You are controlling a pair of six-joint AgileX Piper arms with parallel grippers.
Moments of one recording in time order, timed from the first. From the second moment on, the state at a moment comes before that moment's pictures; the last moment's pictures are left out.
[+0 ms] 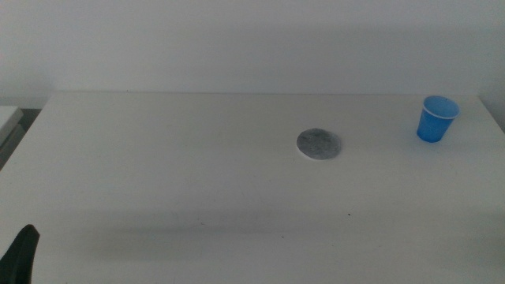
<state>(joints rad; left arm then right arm) -0.10 0.00 0.00 0.10 0.09 -0.07 0.05 0.01 0.00 0.04 0.17 0.02</state>
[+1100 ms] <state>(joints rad) -0.10 0.00 0.00 0.10 0.09 -0.07 0.05 0.98 -0.96 0.07 0.73 0.14</state>
